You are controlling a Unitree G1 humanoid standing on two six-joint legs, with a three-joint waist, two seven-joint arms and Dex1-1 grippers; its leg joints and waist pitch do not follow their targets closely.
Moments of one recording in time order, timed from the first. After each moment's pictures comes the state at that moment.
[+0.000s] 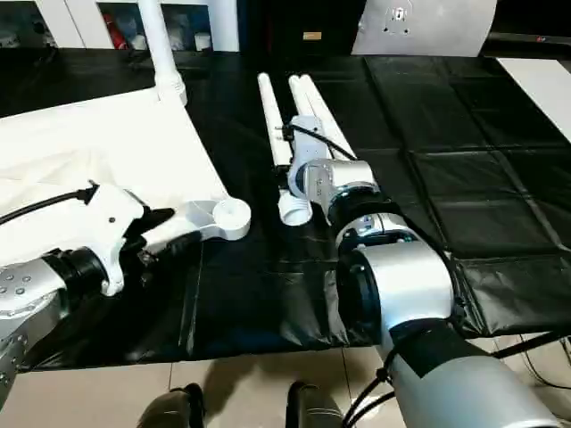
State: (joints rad) left arm -0.13 0.50 -0.03 -0.61 -0.26 0.84 -0.51; right arm -1.24 -0.05 -0.21 1.27 0.10 0.54 0.14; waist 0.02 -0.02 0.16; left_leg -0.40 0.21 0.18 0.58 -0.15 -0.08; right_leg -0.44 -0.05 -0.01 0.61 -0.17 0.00
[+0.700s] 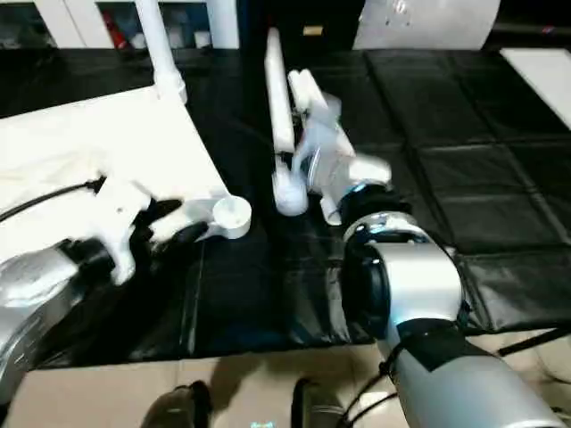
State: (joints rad) left arm -0.22 0.45 -0.05 -0.47 -0.24 0.73 -0.48; right arm -1.19 -0.07 -0.37 1.05 0.30 0.48 0.25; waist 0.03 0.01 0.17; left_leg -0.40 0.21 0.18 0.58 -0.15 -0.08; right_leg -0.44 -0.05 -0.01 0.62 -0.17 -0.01
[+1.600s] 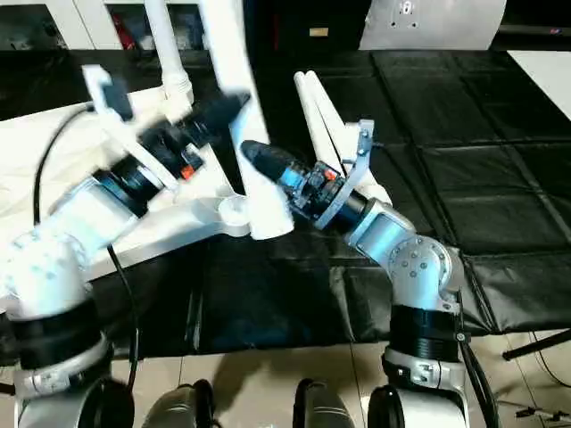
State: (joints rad) left arm -0.59 -0.01 0.33 -0.28 -0.88 0.94 -0.27; right arm -0.54 -0.07 -0.26 -0.01 0.85 0.94 0.73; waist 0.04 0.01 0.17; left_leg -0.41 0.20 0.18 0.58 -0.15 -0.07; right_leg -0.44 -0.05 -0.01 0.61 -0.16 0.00
